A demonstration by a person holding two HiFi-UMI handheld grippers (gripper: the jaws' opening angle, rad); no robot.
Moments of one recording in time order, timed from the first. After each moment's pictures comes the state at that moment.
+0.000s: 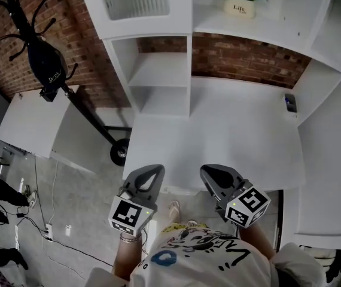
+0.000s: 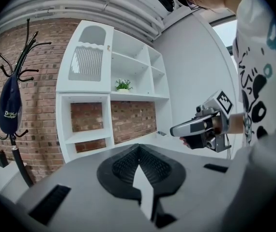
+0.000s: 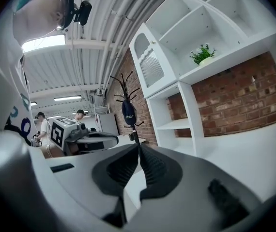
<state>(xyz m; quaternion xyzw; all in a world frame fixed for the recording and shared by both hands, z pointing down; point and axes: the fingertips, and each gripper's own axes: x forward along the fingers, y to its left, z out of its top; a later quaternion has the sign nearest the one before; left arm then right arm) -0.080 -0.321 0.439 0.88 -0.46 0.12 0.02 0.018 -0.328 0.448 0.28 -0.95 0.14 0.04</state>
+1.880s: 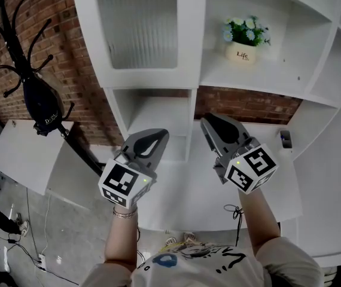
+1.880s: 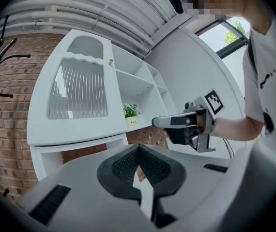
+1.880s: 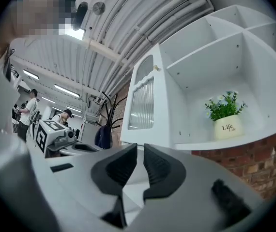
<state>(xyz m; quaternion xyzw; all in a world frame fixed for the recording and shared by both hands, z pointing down) -0.098 -0.519 0.293 0.90 -0.41 0.05 -0.11 -0.016 -0.546 0.257 0.35 -0.93 -0.06 -0.05</state>
